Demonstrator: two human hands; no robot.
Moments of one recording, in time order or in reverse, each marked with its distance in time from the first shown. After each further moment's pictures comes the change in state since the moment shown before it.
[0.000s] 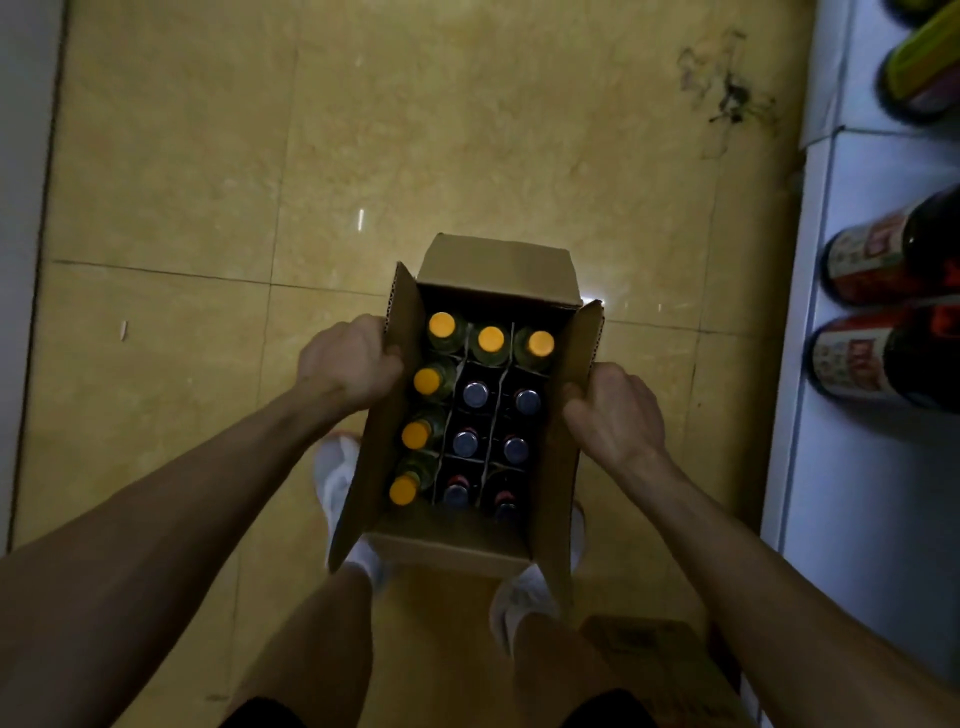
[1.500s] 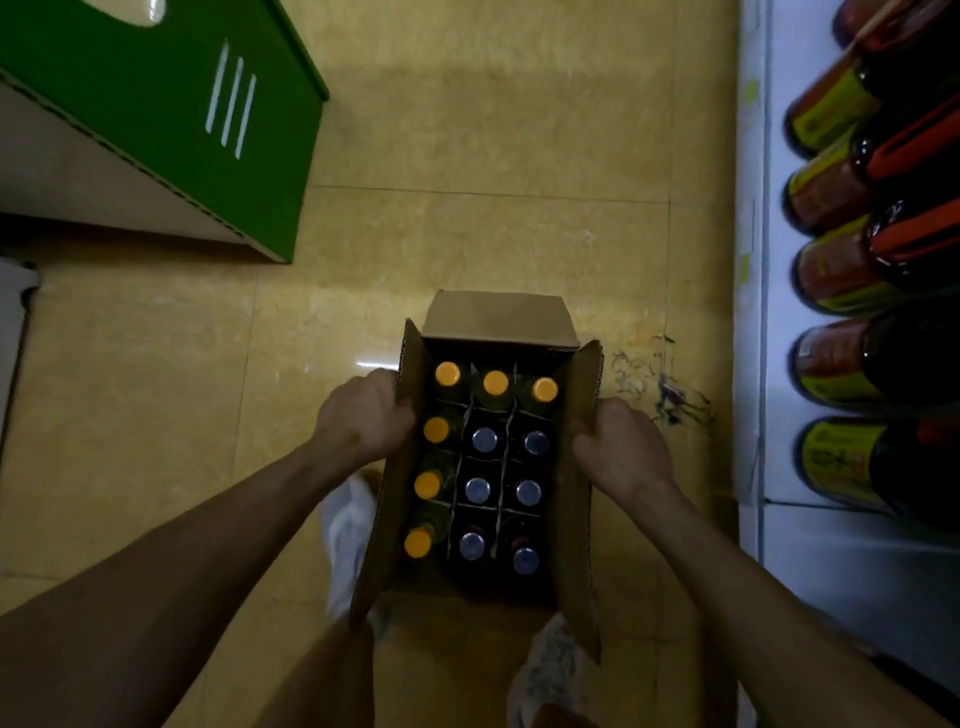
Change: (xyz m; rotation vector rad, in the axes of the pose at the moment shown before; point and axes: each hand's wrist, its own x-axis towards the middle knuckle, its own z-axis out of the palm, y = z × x) left_hand 0.341 0.240 -0.272 -0.122 -0.144 0.028; right_hand 0.377 -0.145 -0.291 -0.032 0.018 0.031
